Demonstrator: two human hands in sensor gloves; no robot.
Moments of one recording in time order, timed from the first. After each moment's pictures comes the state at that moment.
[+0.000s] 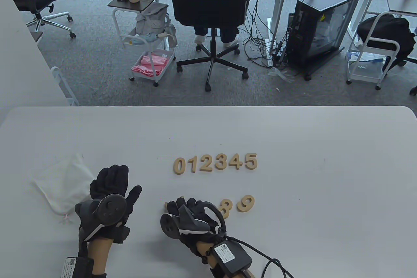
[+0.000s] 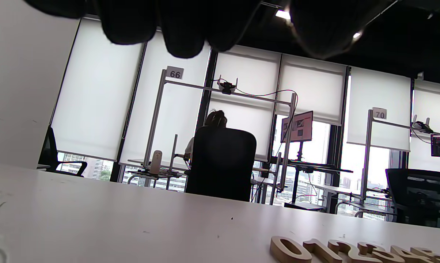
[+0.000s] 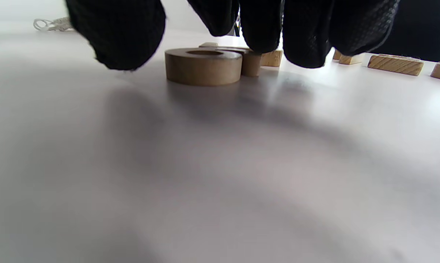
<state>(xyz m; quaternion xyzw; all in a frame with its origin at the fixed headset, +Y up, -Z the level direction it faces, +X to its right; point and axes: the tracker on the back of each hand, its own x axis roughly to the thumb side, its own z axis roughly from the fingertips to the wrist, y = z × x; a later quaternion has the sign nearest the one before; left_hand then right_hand) -0.282 -0.673 -0.322 0.17 -0.07 0.09 0.98 -0.086 -0.772 -0.330 -0.31 -0.07 -0.95 0.06</state>
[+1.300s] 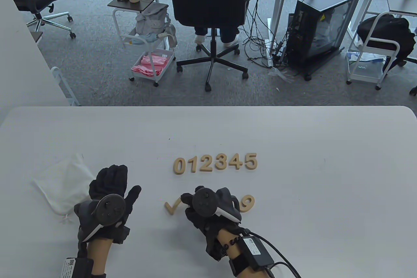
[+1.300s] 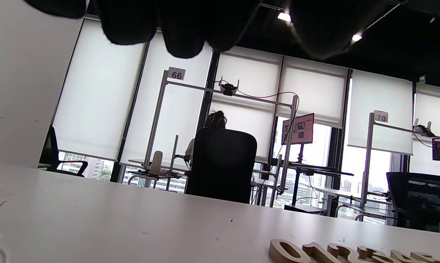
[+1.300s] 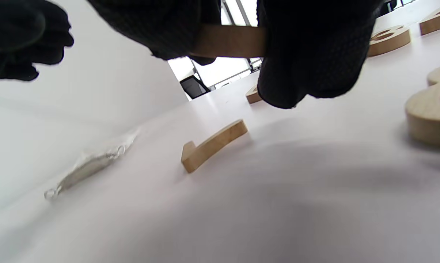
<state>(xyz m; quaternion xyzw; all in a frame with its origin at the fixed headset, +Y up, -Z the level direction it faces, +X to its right) -0.283 -0.673 -0.322 0.17 -0.07 0.10 0.98 0.001 -0.731 -0.357 -0.20 -0.06 -0.95 -0.25</state>
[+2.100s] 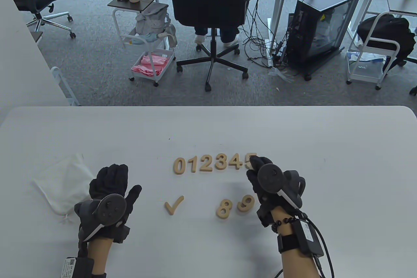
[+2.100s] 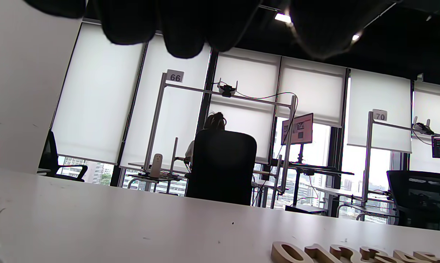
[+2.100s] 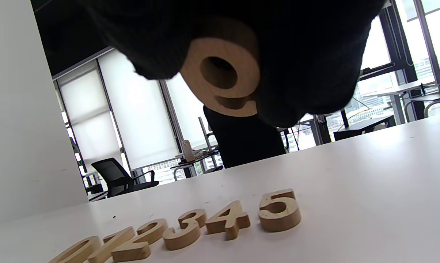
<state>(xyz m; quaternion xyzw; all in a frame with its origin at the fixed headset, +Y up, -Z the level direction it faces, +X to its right) -0.282 -0.672 -0.322 0.18 -0.07 0.09 0.98 0.157 -0.676 -0.392 -0.04 0.13 -0.98 -0.16</state>
